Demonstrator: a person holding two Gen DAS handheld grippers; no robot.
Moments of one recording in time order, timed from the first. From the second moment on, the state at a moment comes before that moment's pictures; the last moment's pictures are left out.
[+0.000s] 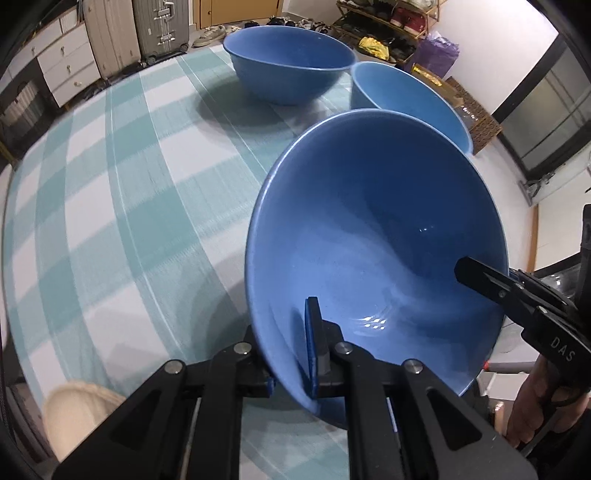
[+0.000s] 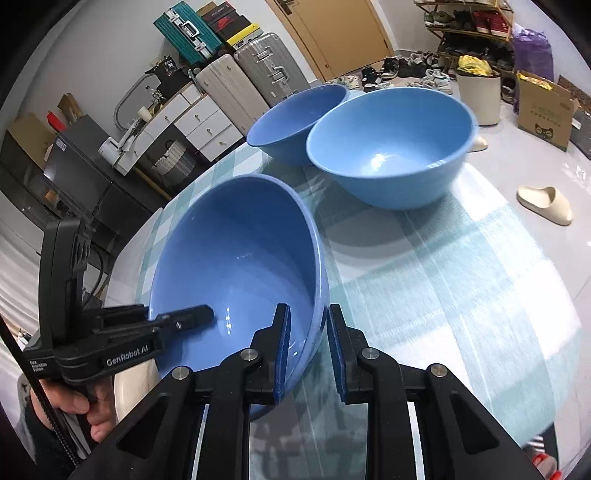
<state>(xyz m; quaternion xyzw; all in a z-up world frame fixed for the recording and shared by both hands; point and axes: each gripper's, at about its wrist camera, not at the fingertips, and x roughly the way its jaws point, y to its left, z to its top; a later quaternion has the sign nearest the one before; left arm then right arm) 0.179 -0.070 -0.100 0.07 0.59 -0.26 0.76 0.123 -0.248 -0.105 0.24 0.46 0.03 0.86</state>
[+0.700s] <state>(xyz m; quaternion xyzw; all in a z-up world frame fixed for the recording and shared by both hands) 0.117 -0.076 -0.118 0.03 0.60 -0.27 0.76 0.059 -0.258 -0.109 0.25 0.47 0.02 0.84</state>
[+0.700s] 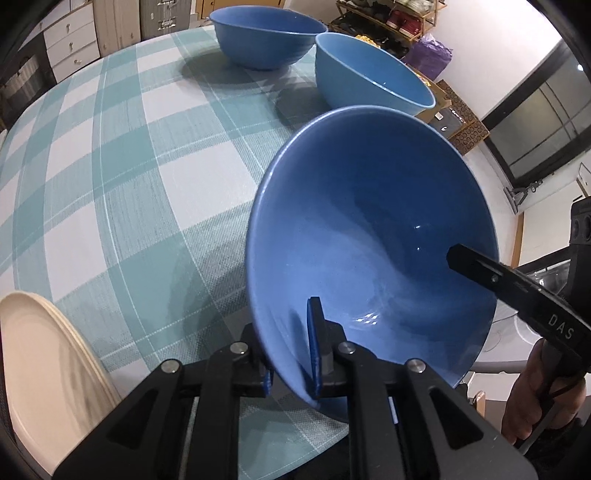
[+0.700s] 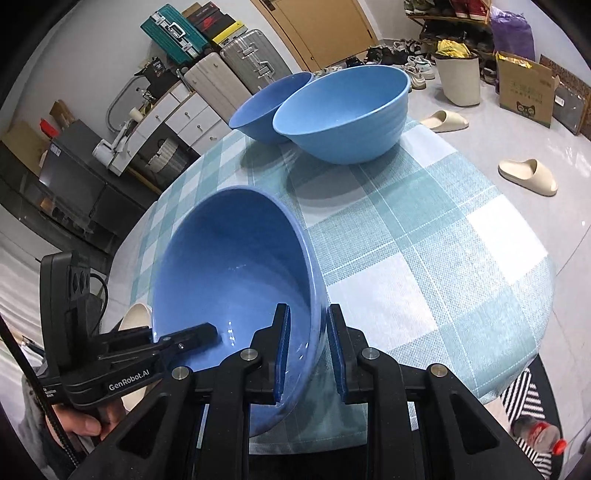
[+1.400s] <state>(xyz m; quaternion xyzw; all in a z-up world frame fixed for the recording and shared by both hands) 0.122 -0.055 -0.104 -0.01 0.56 -0.24 0.79 0.074 -0.262 -0.105 0.23 0.47 0.01 0.85</state>
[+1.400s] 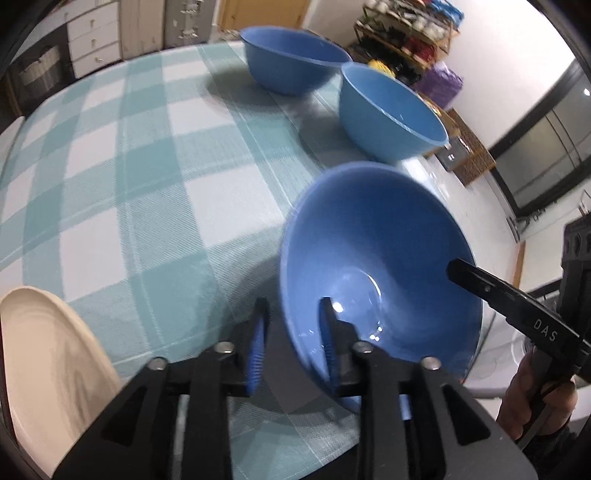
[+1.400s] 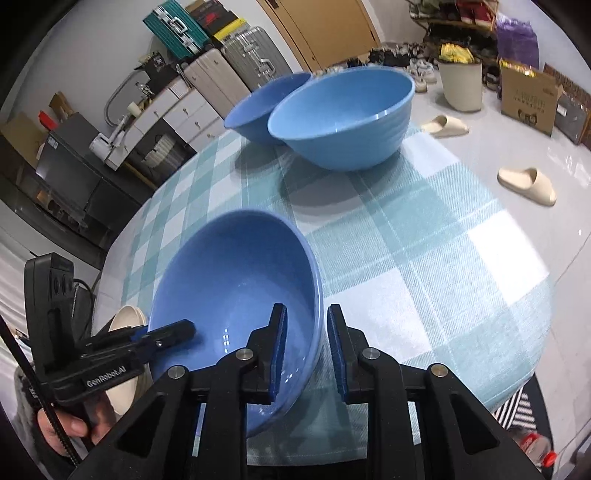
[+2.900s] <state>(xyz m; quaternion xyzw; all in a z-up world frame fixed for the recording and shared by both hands) 0.028 -0.034 -0.021 -0.01 0.29 -0.07 0.95 -0.008 -0.196 0.006 0.01 0.19 0.13 0.97</state>
